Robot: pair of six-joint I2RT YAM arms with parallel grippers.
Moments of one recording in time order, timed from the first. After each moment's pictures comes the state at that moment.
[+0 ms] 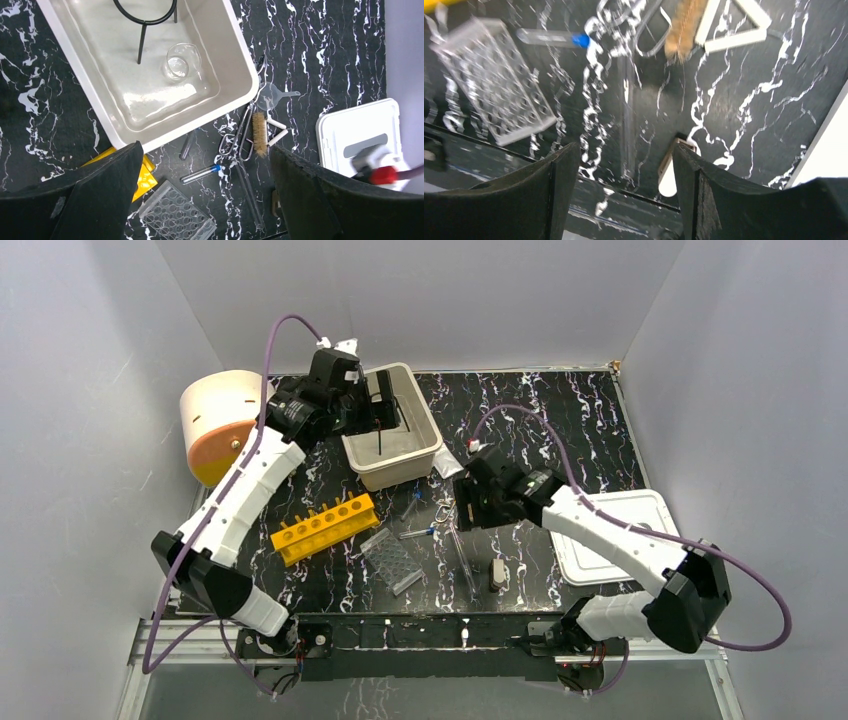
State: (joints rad) left arm -0.53 1.53 1.73 -0.90 -0.12 -0.50; right arm 0.79 1.28 1.11 -0.82 0.07 0.53
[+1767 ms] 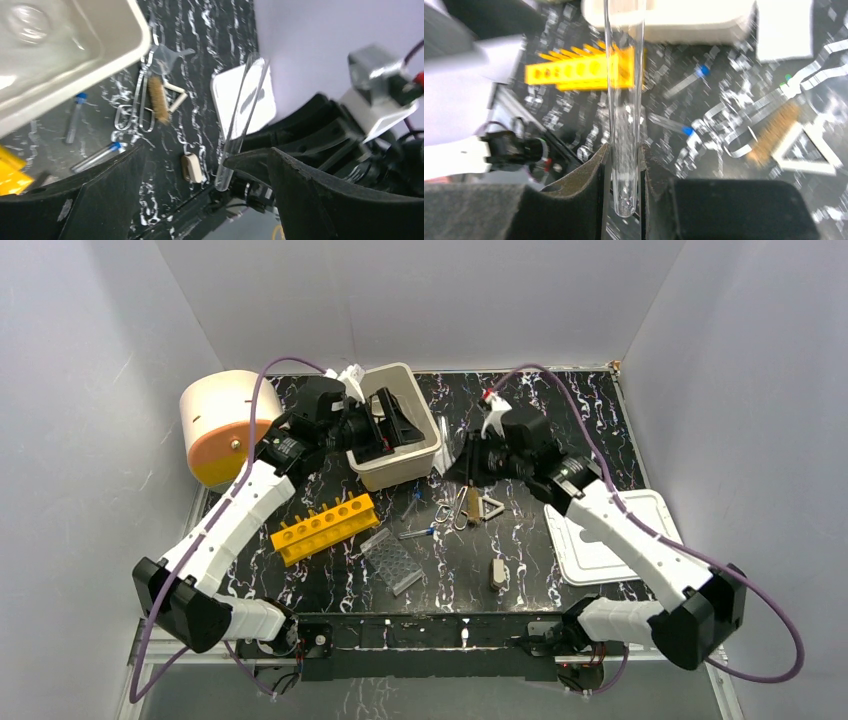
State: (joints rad) left arm -0.53 1.33 1.39 -0.60 0.26 -0.77; right arm 0.68 1.17 1.10 -0.51 -0.23 0.50
